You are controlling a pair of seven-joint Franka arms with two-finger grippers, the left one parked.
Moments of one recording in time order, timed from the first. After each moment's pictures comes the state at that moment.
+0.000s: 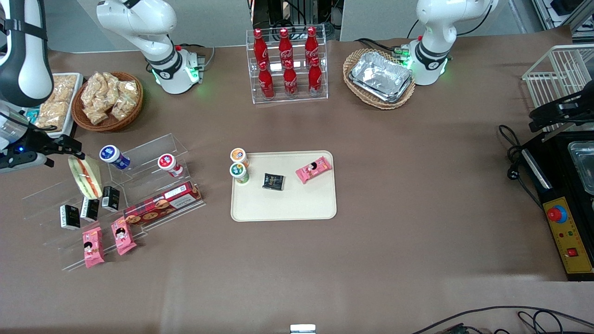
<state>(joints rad) -0.12 -0.13 -0.23 -2.23 0.03 2.13 -0.55</state>
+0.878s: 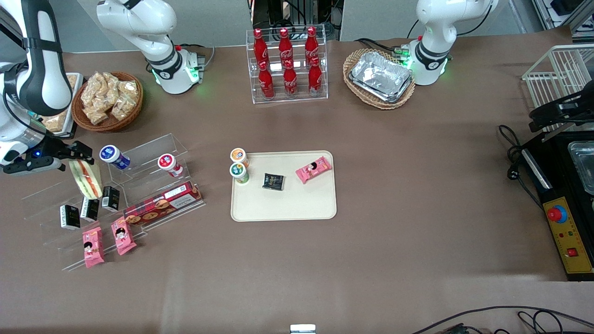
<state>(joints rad) -0.13 -0.09 -0.23 -2.33 0.03 2.30 -0.57</state>
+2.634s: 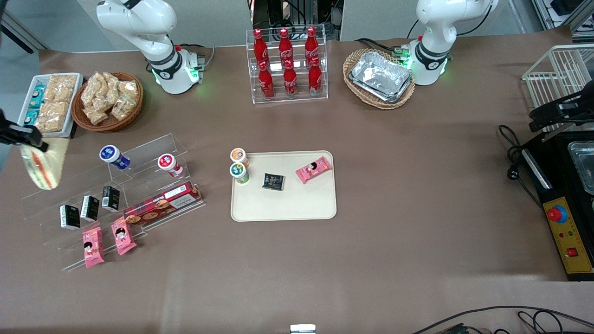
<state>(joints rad) -0.12 -0.10 -0.10 -1.77 0.03 1.66 -0.07</state>
